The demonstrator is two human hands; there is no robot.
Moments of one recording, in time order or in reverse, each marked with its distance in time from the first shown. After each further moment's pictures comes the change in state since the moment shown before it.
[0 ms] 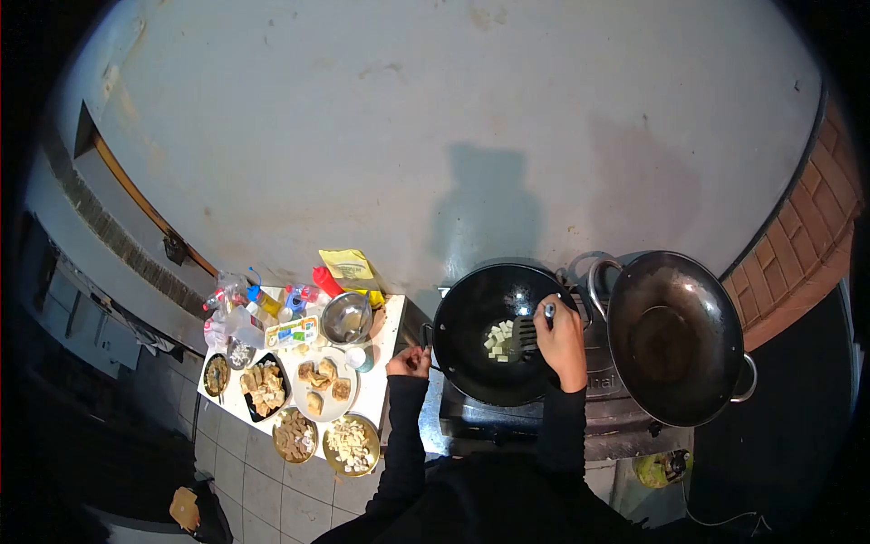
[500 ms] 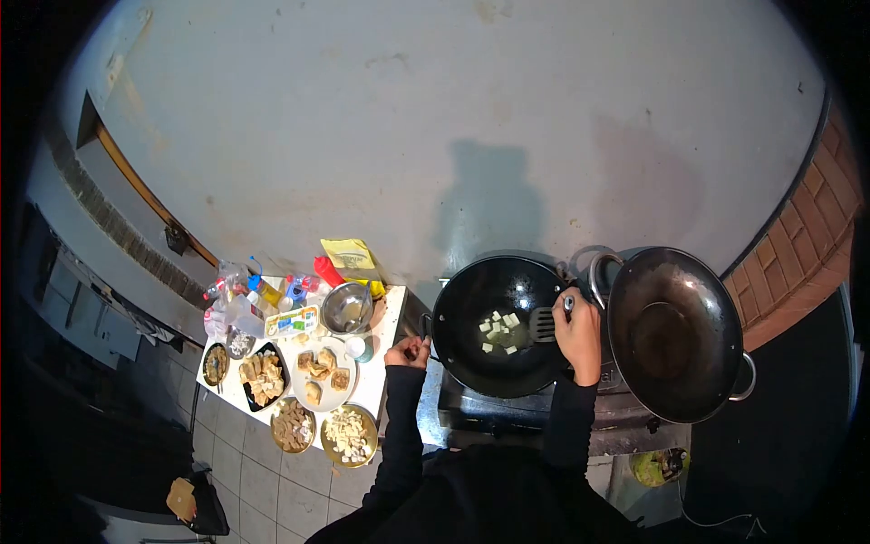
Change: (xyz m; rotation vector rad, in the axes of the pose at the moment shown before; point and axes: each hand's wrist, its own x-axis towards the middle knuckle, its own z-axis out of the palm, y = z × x) left_hand 0.001 -0.012 0.000 -0.055 -0.007 -0.051; right_hand -0.002 0.012 -0.018 -0.074 0.032 0.048
